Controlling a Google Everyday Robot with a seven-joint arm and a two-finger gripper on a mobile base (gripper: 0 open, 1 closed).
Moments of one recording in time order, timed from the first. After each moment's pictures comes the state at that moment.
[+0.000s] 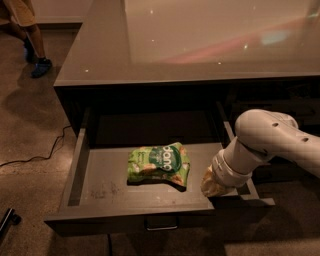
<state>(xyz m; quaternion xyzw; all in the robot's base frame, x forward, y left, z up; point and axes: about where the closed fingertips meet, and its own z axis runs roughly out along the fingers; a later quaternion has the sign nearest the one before) 0.433 -0.153 0.645 -0.77 0.62 0.12 0.12</state>
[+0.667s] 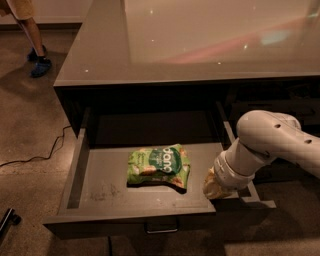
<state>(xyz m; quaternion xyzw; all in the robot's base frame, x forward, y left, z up) 0.426 -0.157 0.647 -0.77 0.62 0.12 0.11</state>
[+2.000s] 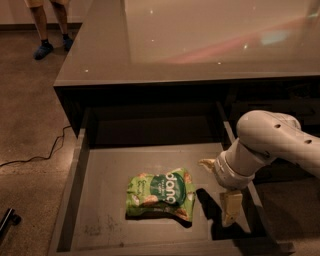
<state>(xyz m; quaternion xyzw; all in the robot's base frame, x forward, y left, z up) 0.426 -0.157 0.647 -0.77 0.62 0.12 0.11</state>
